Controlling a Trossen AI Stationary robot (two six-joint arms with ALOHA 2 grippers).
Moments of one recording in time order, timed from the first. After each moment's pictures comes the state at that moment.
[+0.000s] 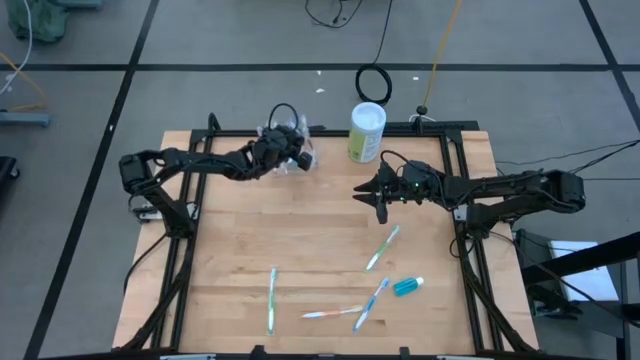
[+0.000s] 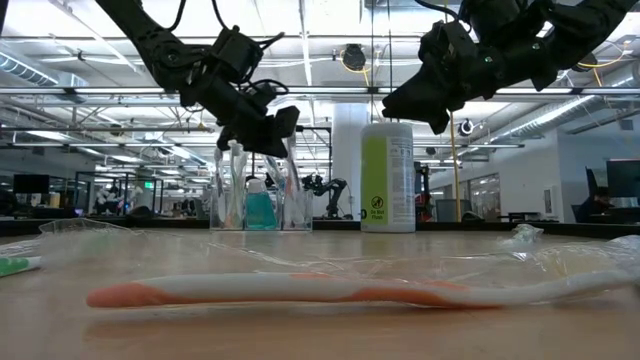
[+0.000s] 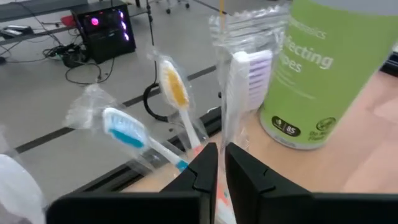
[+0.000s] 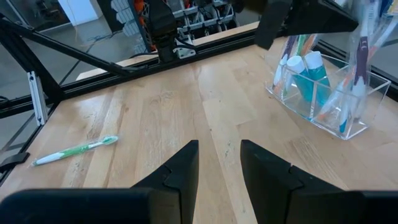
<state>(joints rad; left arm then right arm) 0.45 1.62 0.85 0.36 -0.39 -0.20 -0.23 1.19 0.52 0.40 -0.15 0.20</state>
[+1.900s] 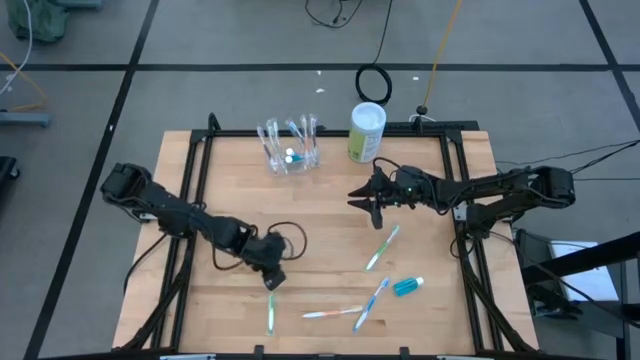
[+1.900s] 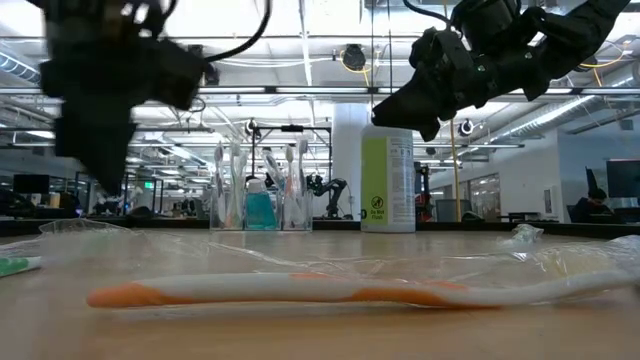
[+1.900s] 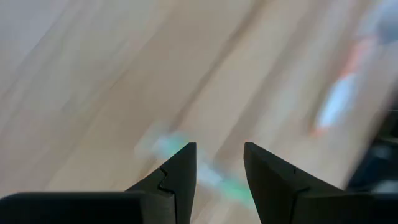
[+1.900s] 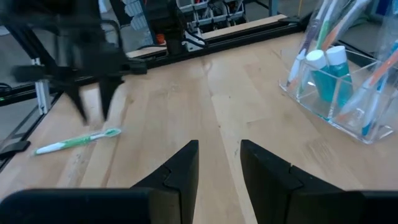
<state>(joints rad) -0.37 1.51 0.85 -0.41 0.08 -1.06 -0.19 1.29 0.52 0.50 -0.16 0.17</state>
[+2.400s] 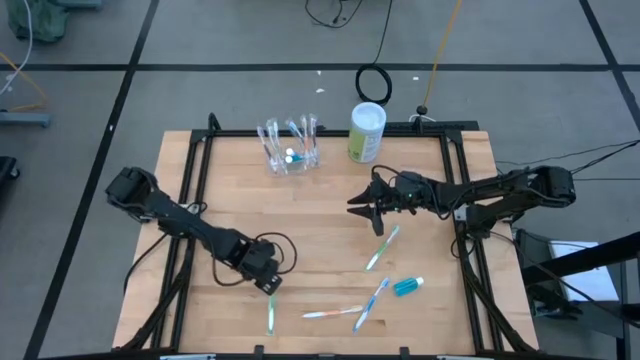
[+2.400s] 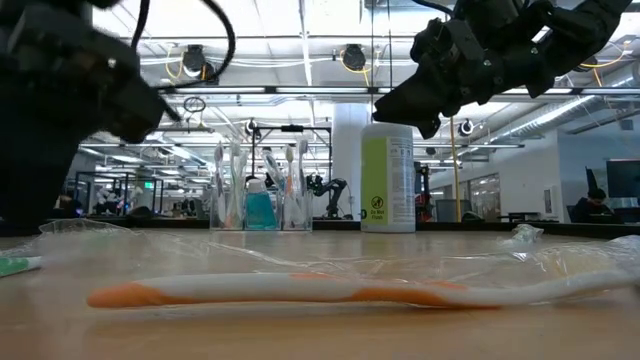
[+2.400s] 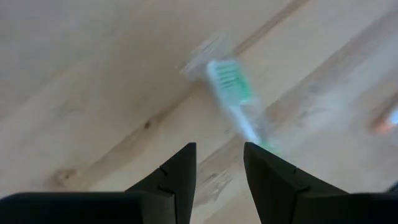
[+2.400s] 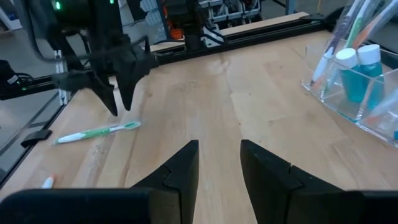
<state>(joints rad) -0.46 1.58 0.84 -0.51 0.11 -1.40 -0.14 1.29 0.52 0.50 -0.16 0.17</state>
